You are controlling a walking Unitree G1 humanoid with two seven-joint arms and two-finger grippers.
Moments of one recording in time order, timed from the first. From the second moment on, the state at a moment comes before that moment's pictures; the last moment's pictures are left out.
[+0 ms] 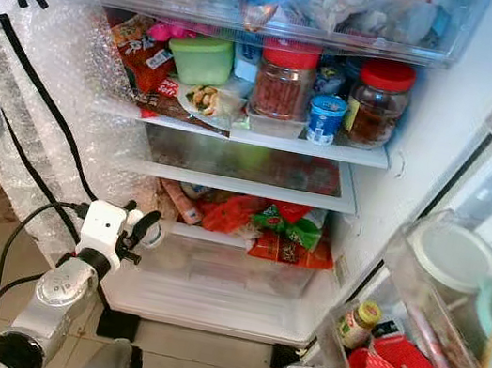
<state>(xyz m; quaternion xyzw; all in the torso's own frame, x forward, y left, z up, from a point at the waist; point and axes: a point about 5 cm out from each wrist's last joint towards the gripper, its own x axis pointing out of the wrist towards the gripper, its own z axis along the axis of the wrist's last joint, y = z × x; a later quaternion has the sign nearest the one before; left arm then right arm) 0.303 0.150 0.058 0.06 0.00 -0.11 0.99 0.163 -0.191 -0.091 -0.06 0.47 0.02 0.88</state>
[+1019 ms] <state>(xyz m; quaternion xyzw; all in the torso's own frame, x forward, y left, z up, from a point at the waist) 0.303 0.150 0.058 0.06 0.00 -0.11 0.99 0.175 -0.195 -0.085 -0.03 0.44 -0.01 0.90</state>
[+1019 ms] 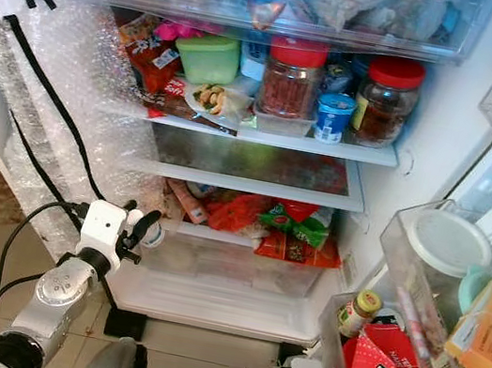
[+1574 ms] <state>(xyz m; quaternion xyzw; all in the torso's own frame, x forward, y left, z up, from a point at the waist) 0.303 0.148 0.059 0.06 -0.01 -0.11 0.99 0.178 -0.198 -0.083 -0.04 0.44 -0.02 0.90</state>
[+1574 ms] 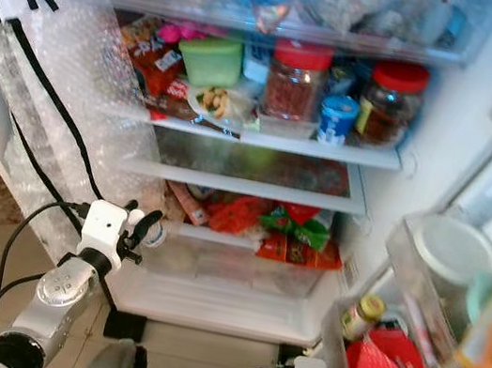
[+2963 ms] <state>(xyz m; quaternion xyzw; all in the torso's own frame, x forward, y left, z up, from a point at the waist) 0.306 0.124 0.082 0.09 -0.07 -0.17 0.98 0.181 -0.189 -0.083 -0.03 0.43 0.00 0.90</state>
